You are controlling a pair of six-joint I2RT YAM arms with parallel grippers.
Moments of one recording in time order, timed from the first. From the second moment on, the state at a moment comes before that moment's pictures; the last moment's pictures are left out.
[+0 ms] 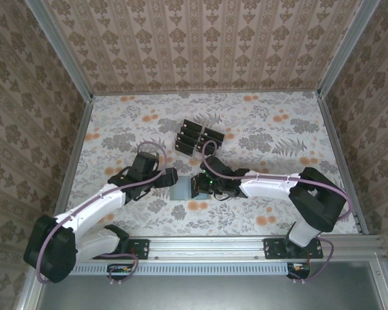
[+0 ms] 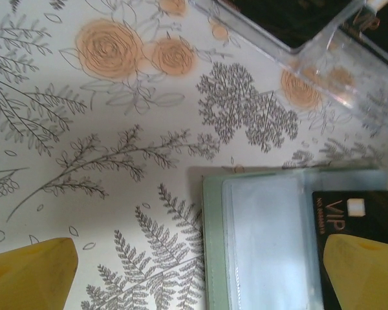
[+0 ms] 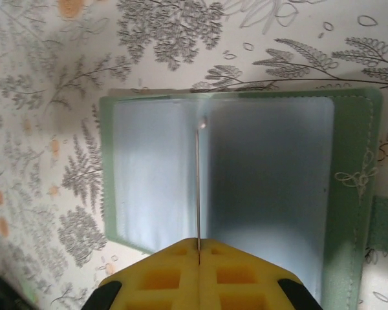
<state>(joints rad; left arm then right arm) -0.61 1.11 0.57 -0.37 -0.01 -0.57 0.86 1.60 0.84 -0.09 -0.08 0.97</state>
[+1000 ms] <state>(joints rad) -0.79 1.32 0.62 -0.44 -0.26 -0.56 0.79 1.58 0.79 0.00 -0.18 0.93</state>
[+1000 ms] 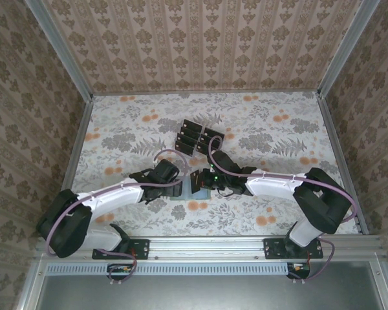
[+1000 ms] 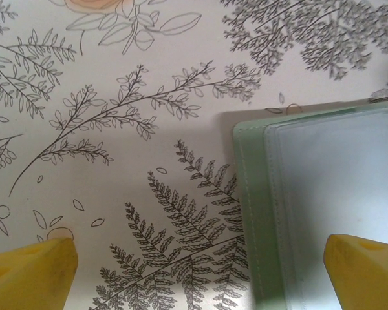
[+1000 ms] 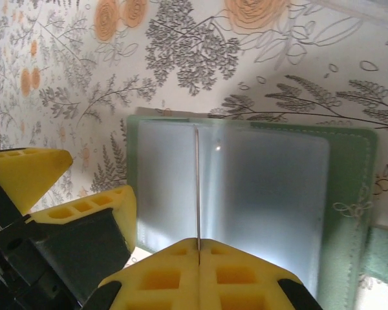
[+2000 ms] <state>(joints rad) -0.78 1.38 0.61 -0.45 -0.32 -0.62 0.77 1.62 0.66 0.28 -0.23 0.98</state>
